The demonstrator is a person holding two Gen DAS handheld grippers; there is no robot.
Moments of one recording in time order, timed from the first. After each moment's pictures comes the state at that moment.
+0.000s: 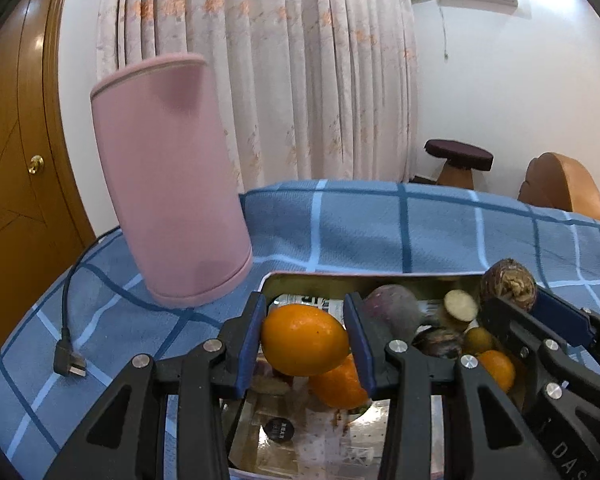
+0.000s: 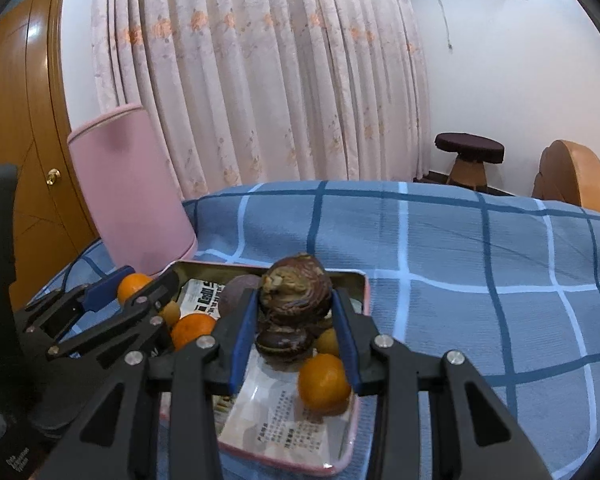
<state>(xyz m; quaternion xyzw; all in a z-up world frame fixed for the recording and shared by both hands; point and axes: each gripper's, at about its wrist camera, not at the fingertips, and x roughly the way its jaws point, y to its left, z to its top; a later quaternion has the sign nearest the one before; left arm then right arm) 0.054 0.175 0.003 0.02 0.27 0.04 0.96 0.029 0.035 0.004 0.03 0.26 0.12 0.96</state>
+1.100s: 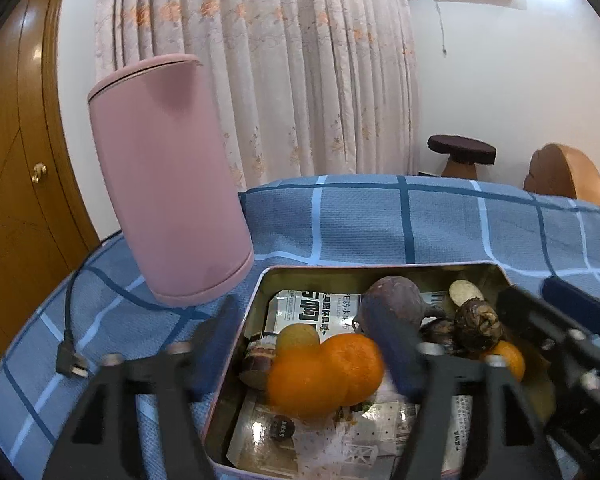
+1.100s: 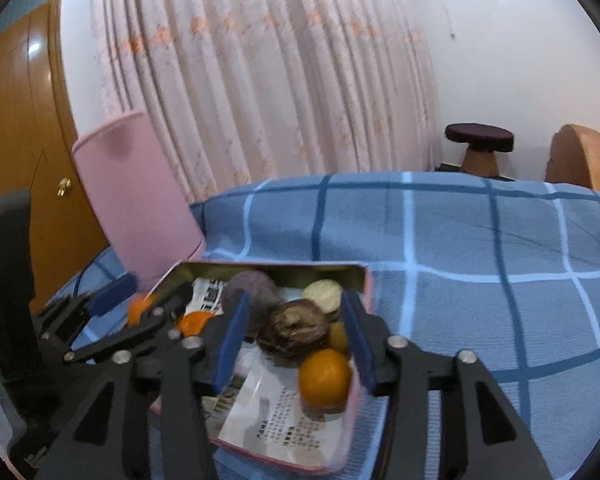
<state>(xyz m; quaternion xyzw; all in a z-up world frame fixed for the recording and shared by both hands) 0.050 0.167 0.003 0.04 0.27 0.04 0.96 0.025 0.019 -0.001 0.07 0.25 0.14 0.95</state>
